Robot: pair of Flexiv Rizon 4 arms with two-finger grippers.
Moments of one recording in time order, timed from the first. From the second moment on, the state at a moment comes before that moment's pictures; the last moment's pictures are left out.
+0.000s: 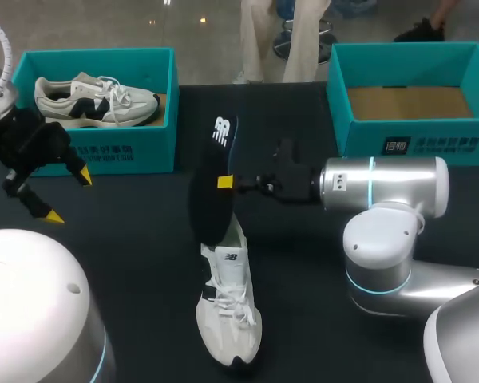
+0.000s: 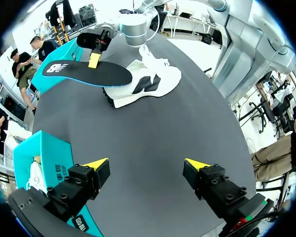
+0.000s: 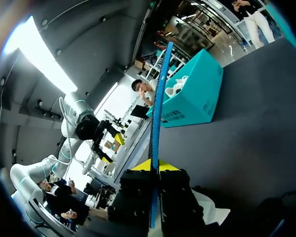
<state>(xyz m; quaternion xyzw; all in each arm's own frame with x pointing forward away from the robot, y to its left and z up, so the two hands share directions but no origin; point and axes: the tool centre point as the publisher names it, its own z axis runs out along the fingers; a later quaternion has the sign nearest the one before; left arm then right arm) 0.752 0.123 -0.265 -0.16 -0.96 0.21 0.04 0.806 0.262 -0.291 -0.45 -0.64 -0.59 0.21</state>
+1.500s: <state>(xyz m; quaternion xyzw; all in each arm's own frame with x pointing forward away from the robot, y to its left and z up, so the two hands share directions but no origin) 0.752 0.123 -0.265 -0.16 -0.96 0.20 0.04 0.781 0.247 -0.299 -0.43 -0.66 -0.58 0.20</state>
